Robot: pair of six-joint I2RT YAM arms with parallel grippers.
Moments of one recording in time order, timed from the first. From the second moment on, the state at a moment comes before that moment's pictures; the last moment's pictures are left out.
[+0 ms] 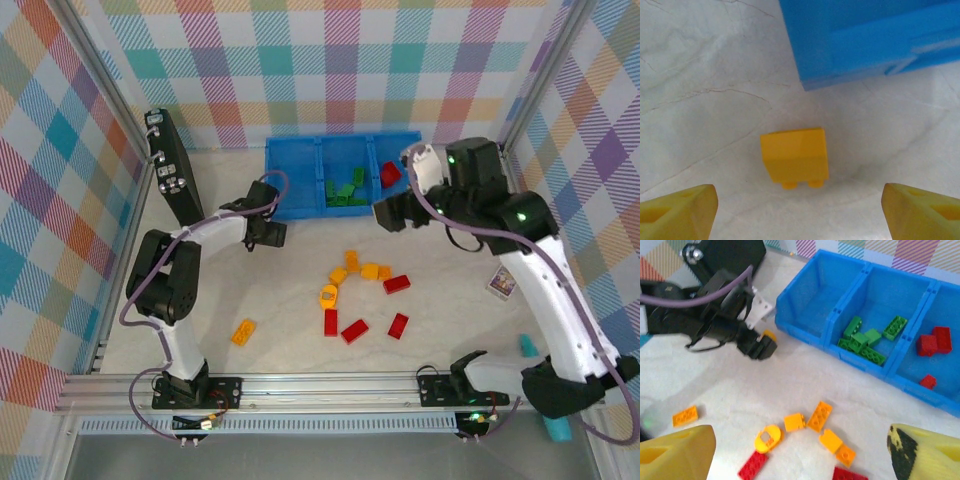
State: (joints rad) left arm -0.35 1.86 1.22 -0.47 -0.20 -0.15; right arm 0.48 1.21 1.68 -1.12 -0.23 -0.01
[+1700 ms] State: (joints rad) left arm -0.32 1.75 1.58 -0.54 0.02 -0.39; right arm 0.48 0.90 1.59 -1.19 -0.27 -0.14
